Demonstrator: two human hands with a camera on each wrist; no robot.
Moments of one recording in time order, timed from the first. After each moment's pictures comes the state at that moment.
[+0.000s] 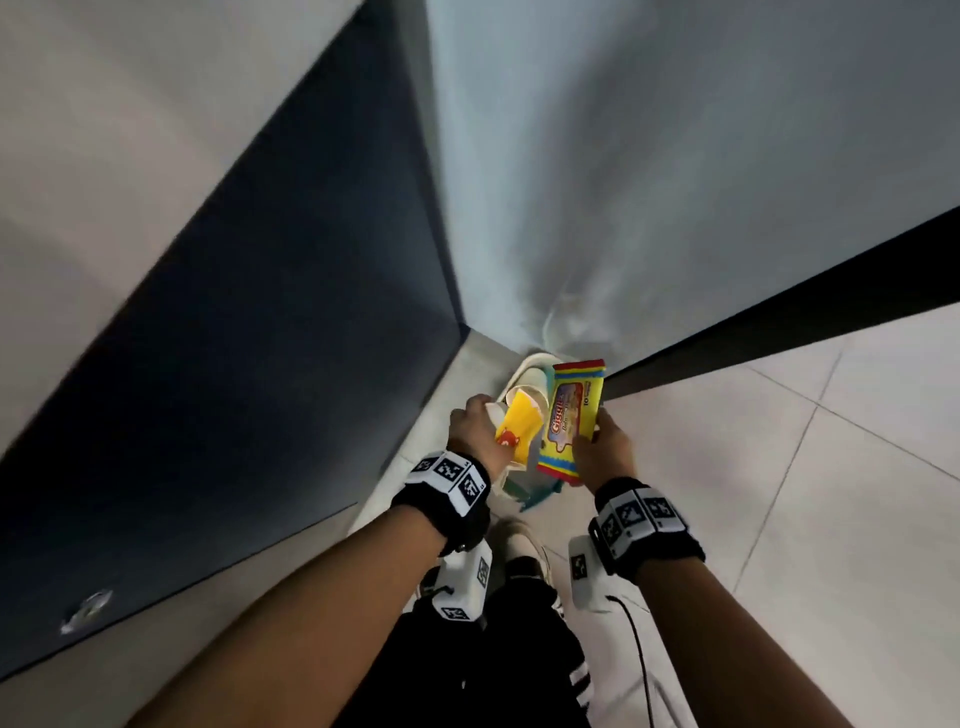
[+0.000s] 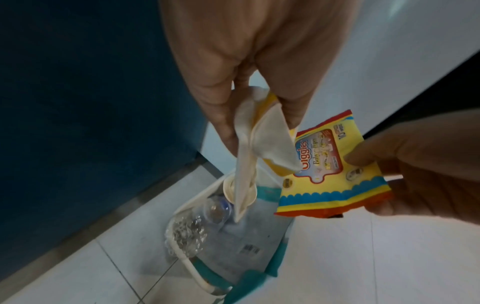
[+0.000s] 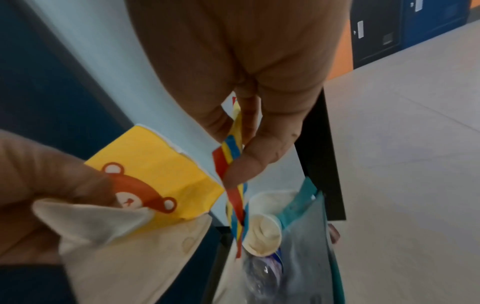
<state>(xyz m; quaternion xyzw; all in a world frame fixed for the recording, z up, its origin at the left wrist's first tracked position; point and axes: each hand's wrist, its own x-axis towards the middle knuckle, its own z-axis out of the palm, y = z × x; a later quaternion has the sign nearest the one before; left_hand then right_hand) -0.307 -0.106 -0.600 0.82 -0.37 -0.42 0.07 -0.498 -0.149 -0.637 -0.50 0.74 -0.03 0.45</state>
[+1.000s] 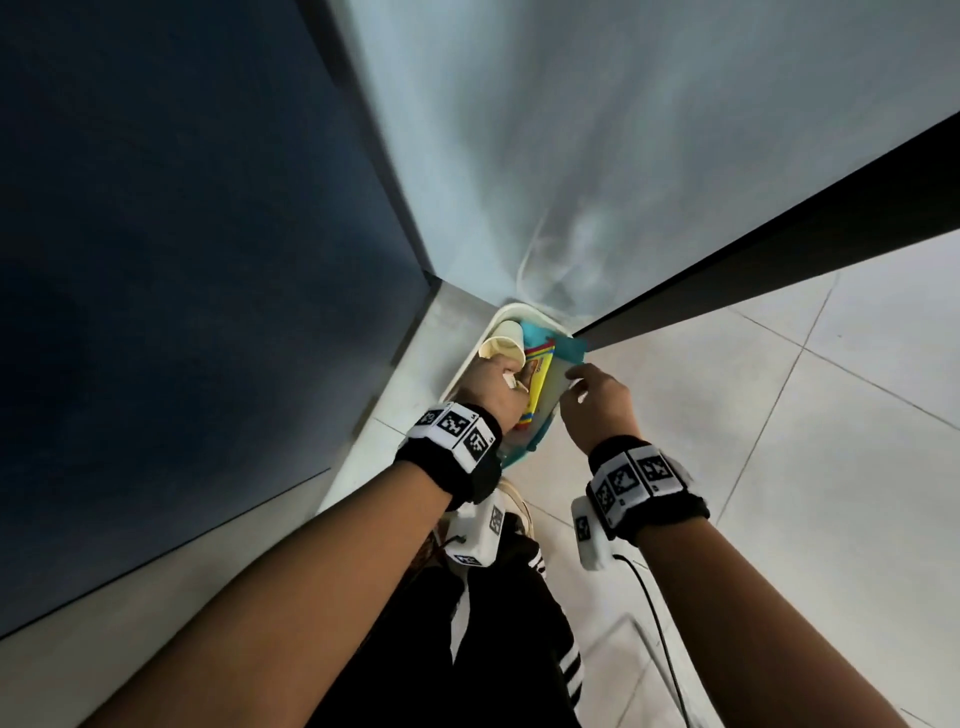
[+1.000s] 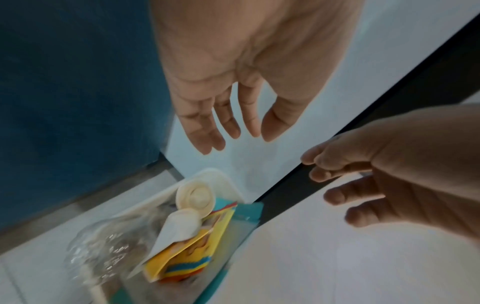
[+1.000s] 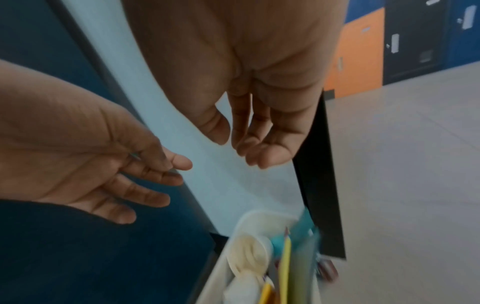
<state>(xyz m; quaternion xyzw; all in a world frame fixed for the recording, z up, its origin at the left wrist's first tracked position) -0.350 -0.132 -0.634 0.79 -0.40 -0.46 0.11 -0.518 -0.155 -0.636 -0.54 0.73 -0.06 0.42</state>
